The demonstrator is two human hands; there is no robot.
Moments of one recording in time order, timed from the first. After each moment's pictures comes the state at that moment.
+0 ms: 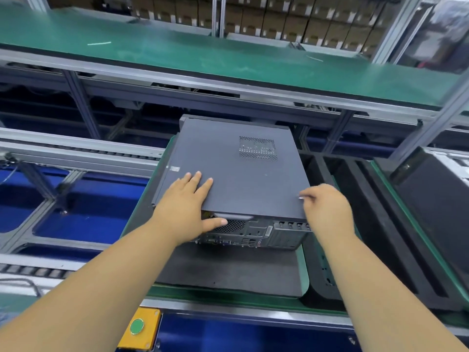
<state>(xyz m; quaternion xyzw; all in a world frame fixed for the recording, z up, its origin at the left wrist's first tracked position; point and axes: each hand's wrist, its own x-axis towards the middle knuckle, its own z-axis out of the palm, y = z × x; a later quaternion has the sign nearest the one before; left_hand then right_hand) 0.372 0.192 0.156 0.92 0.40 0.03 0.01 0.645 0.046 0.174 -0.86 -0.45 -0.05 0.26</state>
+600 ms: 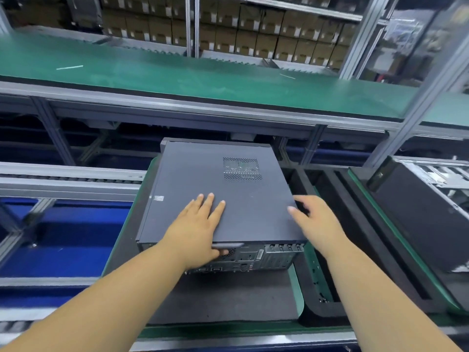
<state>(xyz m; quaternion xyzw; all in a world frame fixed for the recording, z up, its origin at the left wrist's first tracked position) 0.412 0.202 0.157 0.96 0.28 0.01 -0.02 0.670 0.049 0.182 -0.84 -0.45 0.09 0.30</state>
